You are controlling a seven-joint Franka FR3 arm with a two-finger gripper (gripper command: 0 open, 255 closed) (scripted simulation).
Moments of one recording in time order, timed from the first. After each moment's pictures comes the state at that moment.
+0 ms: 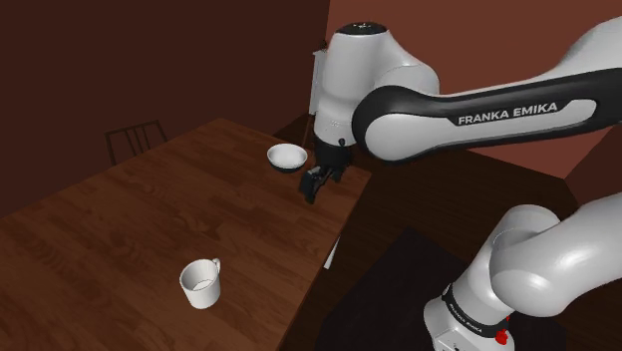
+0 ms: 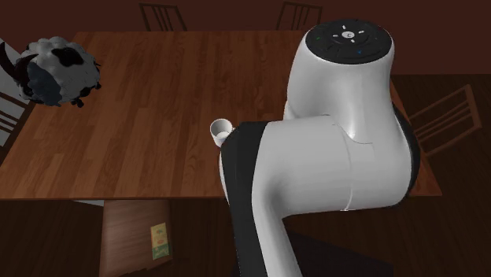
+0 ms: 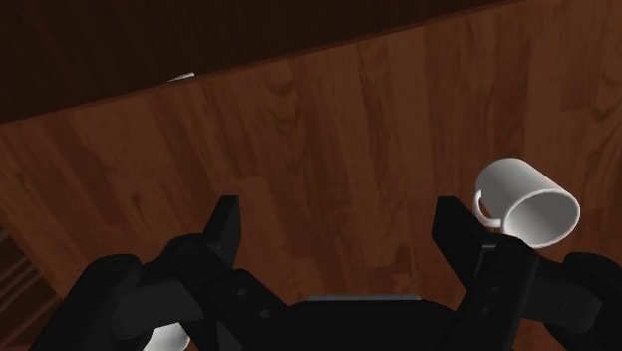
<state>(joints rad) 0.09 -0.49 0.34 -2.44 0.05 2.03 0.32</state>
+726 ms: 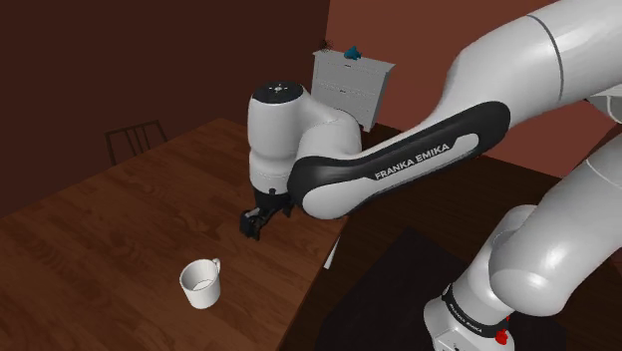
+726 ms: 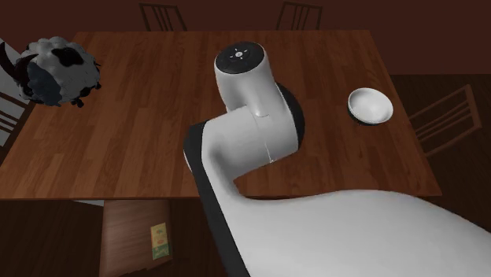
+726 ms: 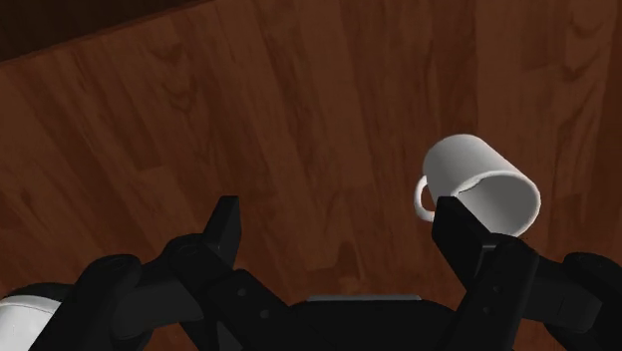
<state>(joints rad) 0.08 -0.11 0.55 -2.28 -0.10 2.24 0.65</state>
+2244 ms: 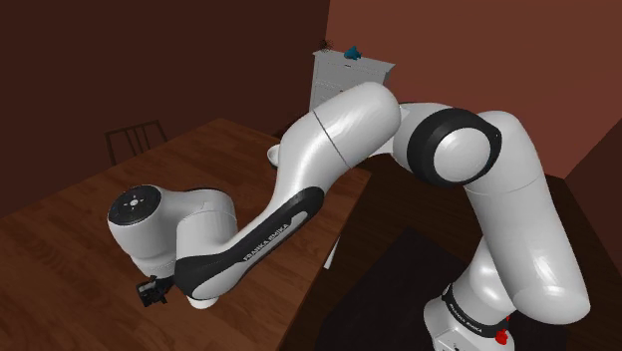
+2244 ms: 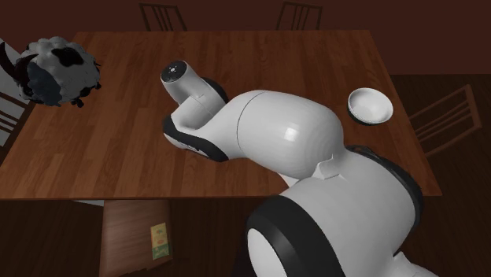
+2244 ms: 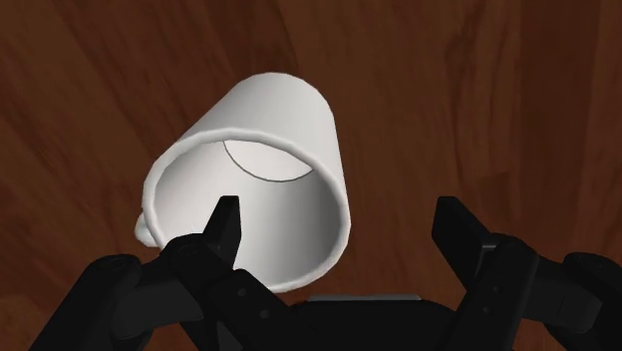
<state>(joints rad) 0.41 0.73 0.46 -1.59 -0.59 2.24 1.16</state>
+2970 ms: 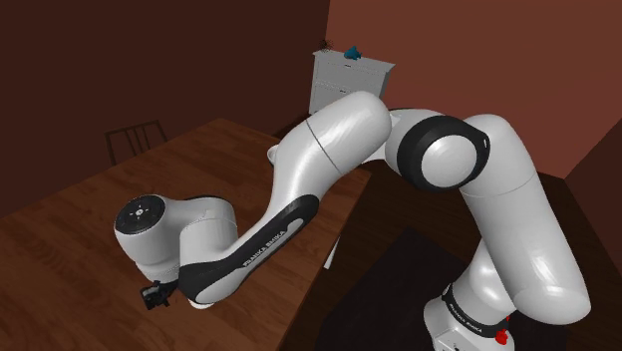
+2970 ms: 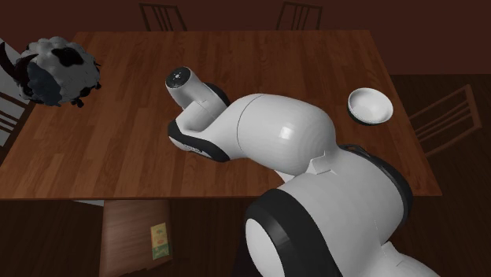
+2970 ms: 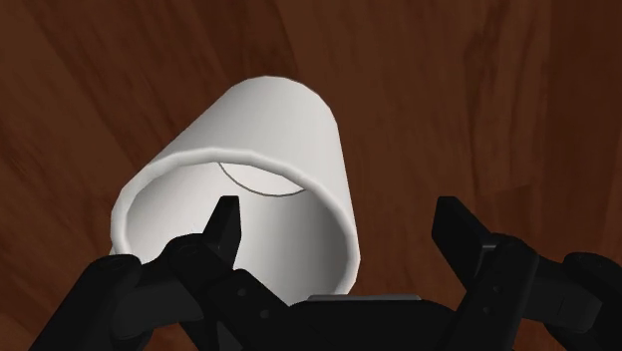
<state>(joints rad) 0.42 0.77 0.44 -1.58 -0.61 2.27 1.17</state>
